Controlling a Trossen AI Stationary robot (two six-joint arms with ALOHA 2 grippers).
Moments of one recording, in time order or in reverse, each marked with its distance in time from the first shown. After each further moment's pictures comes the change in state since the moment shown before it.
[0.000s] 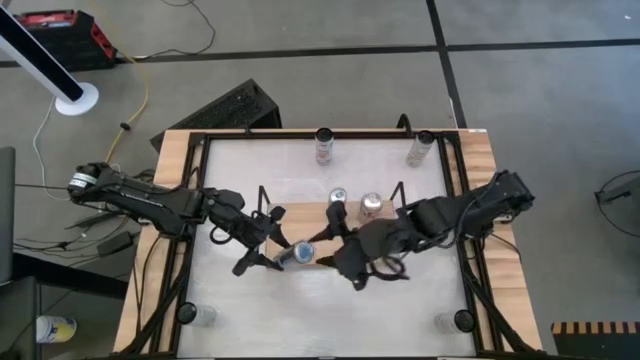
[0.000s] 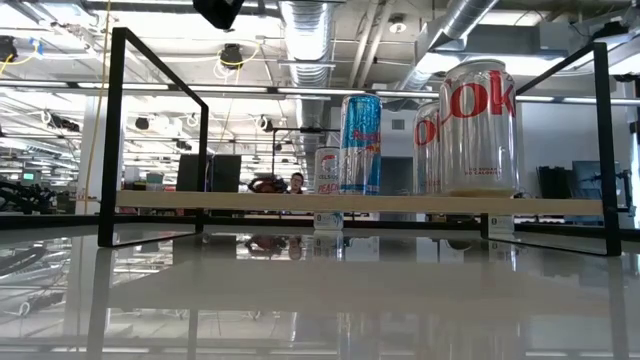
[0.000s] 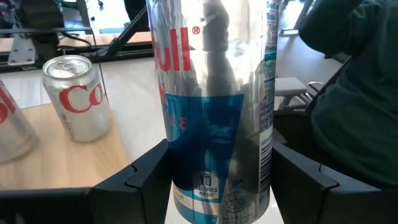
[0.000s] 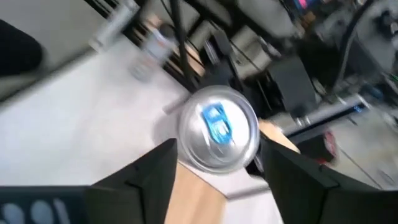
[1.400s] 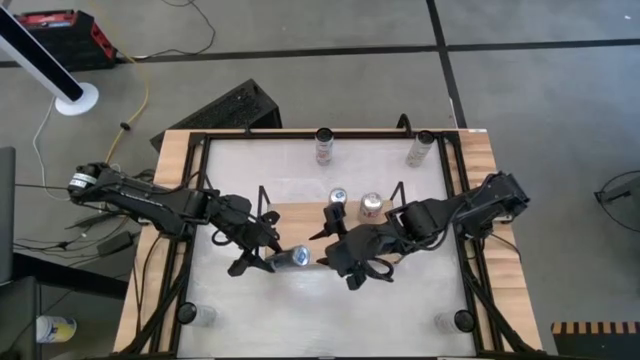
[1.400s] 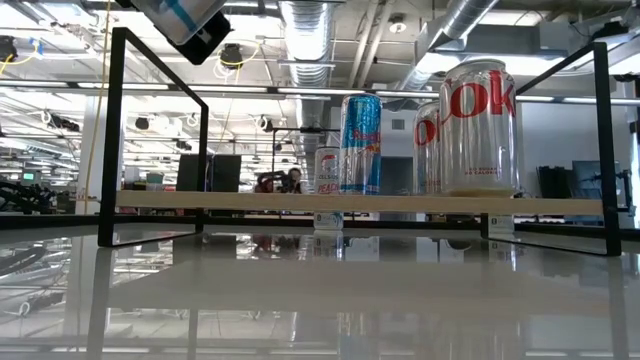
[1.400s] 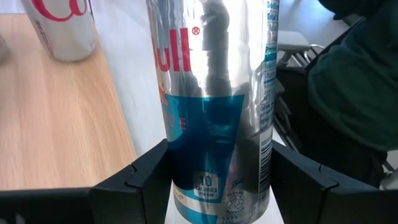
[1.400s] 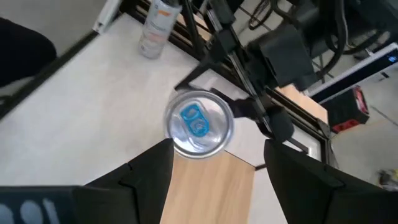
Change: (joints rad) left arm 0.000 -0.001 0.001 -0.235 0.021 -0.046; right arm -0.013 0.036 0.000 -0.090 -0.016 0.189
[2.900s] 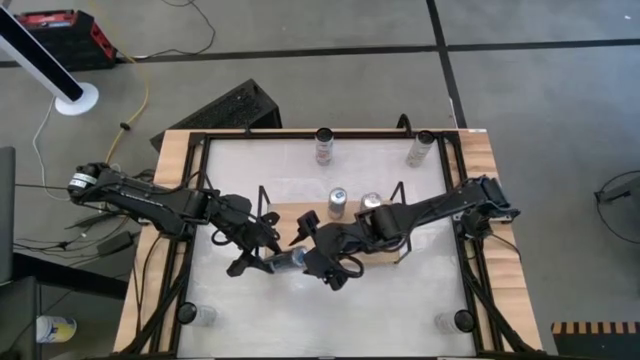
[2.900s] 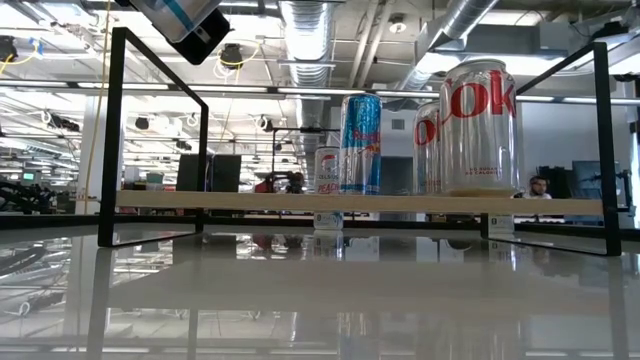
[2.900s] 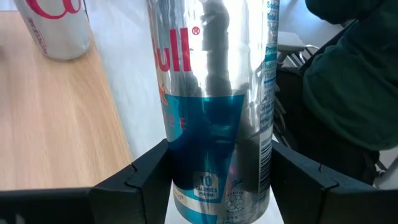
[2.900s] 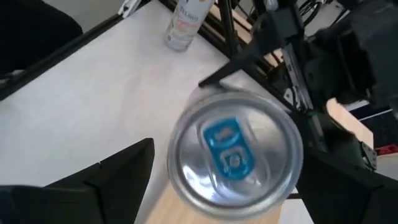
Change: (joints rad) left arm 0.000 0.000 0.000 -0.003 0.020 -0.009; right arm -0.082 0.141 0.000 0.109 -0.194 -0.121
